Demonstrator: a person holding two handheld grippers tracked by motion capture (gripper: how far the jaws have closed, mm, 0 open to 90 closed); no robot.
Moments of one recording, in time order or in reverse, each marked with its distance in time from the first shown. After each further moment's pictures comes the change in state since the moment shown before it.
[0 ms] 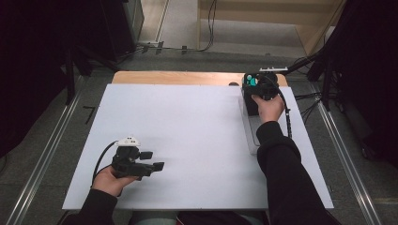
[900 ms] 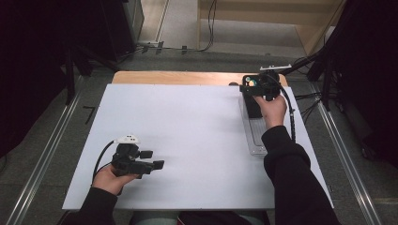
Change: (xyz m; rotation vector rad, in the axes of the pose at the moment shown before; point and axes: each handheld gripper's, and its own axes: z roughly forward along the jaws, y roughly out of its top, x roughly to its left) left arm 0.002 0.005 0.001 0.005 -0.014 -0.028; right arm 0.016 0.005 -0.040 0.034 0.122 -0.020
